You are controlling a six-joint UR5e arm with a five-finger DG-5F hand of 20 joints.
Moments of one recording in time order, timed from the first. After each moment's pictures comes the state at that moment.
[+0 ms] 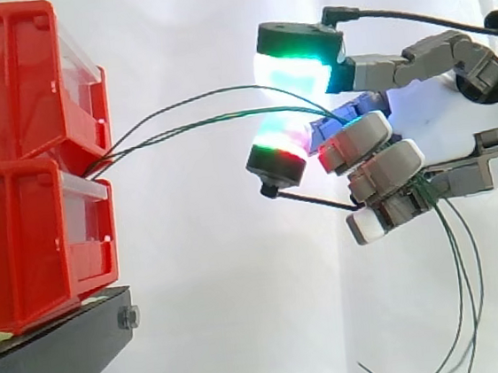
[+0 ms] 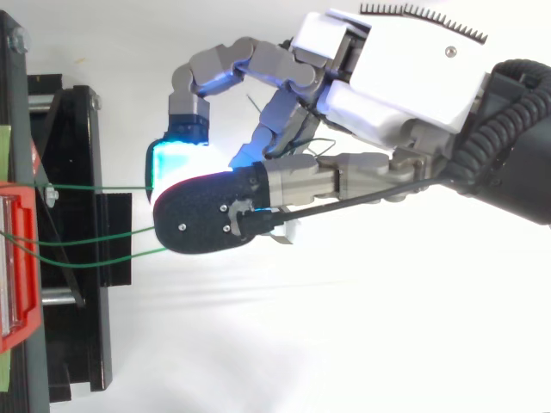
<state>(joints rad) 0.20 -2.23 -1.11 -3.04 -1.00 -0.06</state>
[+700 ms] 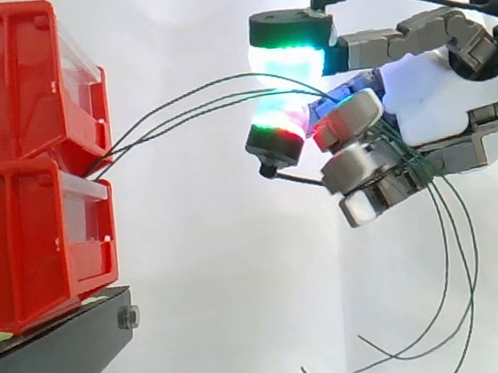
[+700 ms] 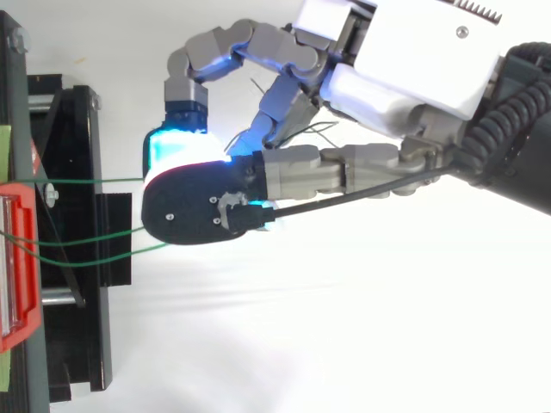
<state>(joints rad) 0.19 -2.23 -1.05 -3.12 -1.01 -0.06</state>
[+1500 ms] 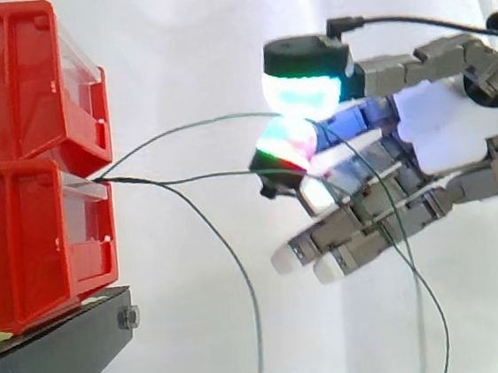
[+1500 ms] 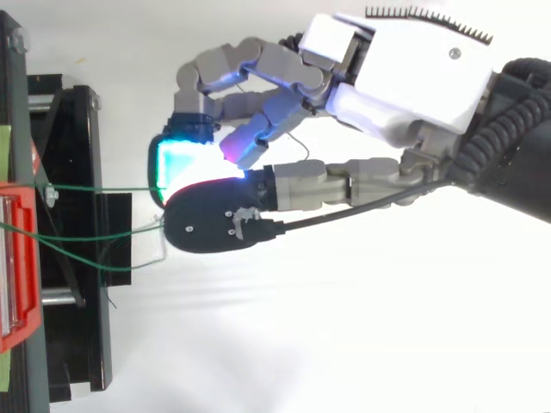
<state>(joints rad) 0.20 -2.23 -1.10 -3.12 -1.00 -0.06</state>
